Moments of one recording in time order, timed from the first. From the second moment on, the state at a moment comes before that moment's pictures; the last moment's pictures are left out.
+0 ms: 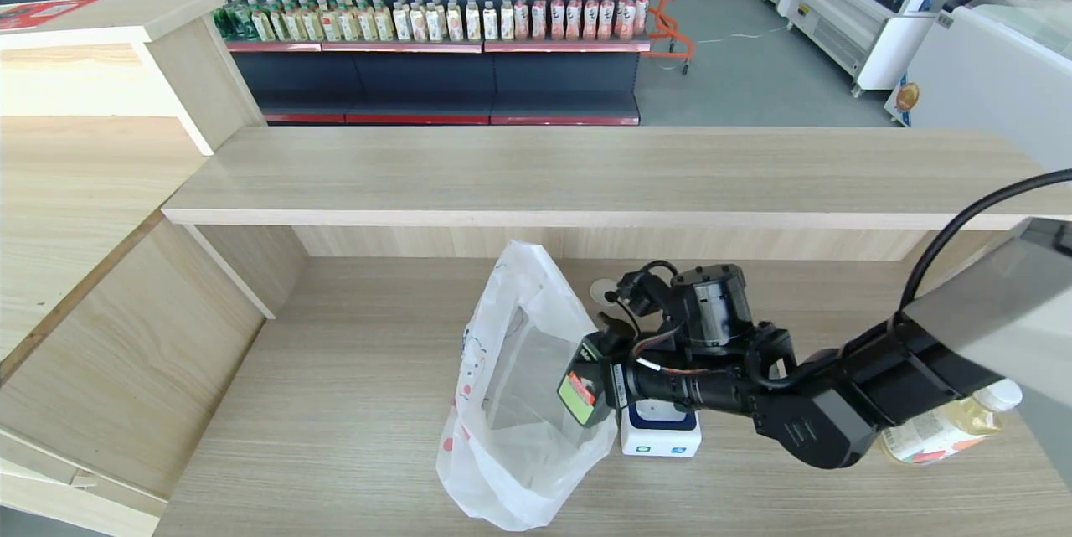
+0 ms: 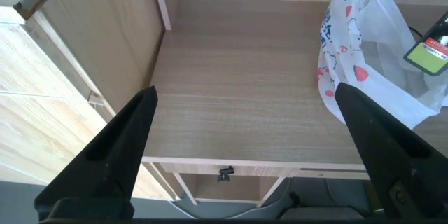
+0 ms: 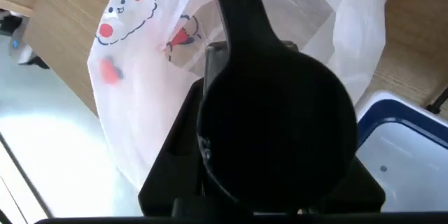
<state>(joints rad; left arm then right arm) 0.00 0.00 0.00 0.00 -0.01 -0.01 0.61 2.07 -0.90 -0.69 0.19 0.13</state>
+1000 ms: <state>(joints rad) 0.00 0.00 0.00 0.00 -0.01 -0.01 0.70 2.36 -1.14 -0.75 0.19 -0.28</state>
